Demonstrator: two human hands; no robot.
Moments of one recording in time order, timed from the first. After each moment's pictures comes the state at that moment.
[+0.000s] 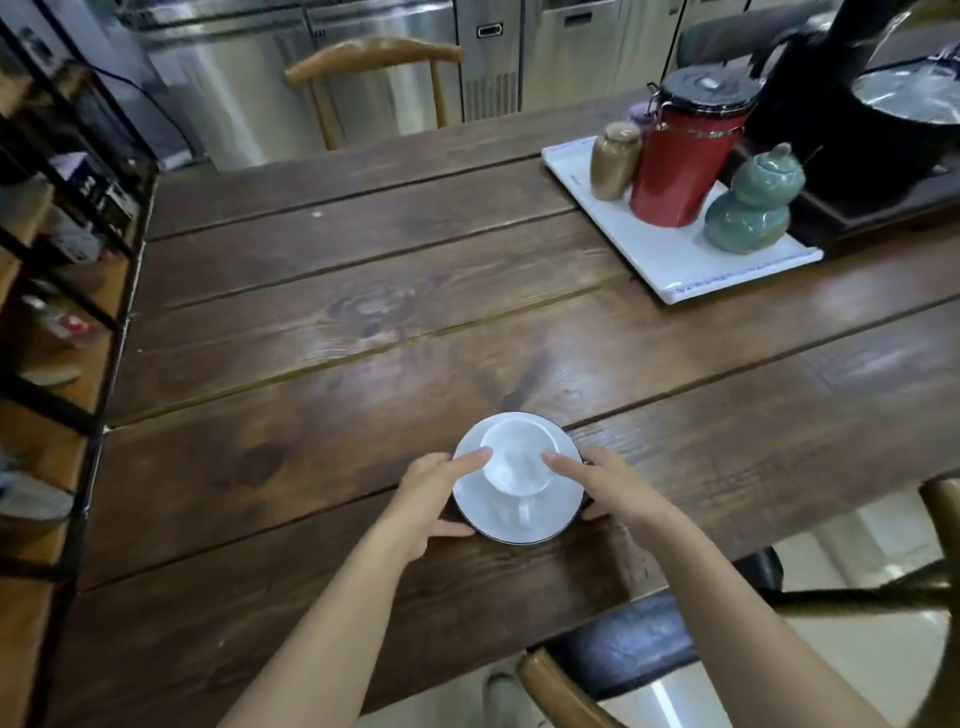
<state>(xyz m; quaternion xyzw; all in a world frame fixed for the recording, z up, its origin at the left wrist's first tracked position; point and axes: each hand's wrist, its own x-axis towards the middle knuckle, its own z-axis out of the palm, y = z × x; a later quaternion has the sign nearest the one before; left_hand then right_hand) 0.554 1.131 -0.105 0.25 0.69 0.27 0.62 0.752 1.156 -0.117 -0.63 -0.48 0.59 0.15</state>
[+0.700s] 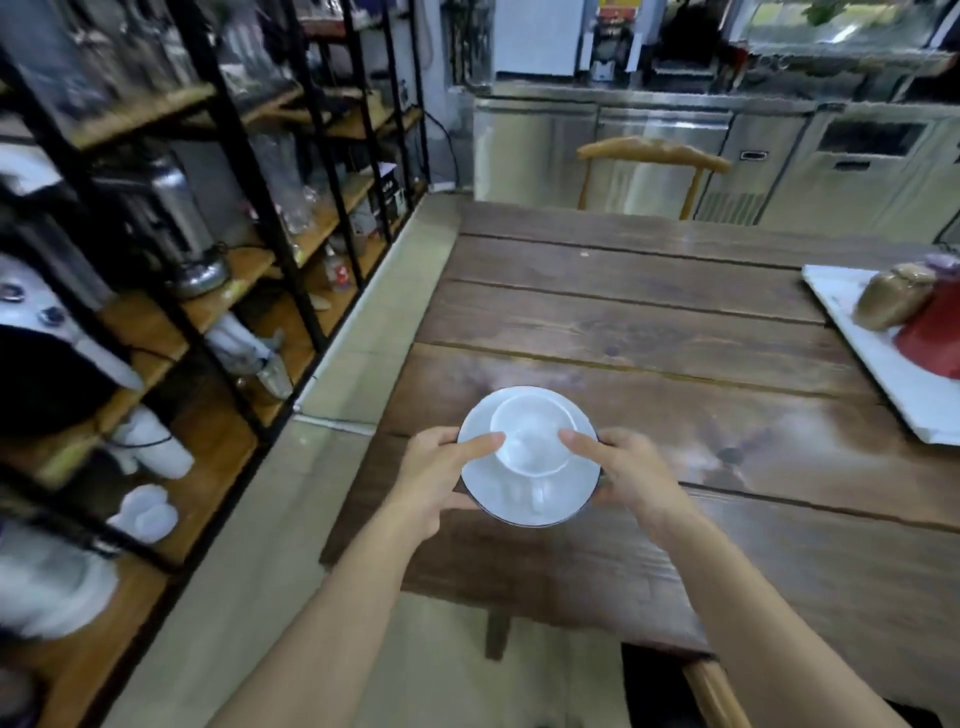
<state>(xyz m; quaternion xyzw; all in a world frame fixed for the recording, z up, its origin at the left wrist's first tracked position) 0.399 0.959 -0.029 0.16 0.68 0.53 0.47 0.562 1.066 -0.028 -0.47 -0.59 0.63 0.18</state>
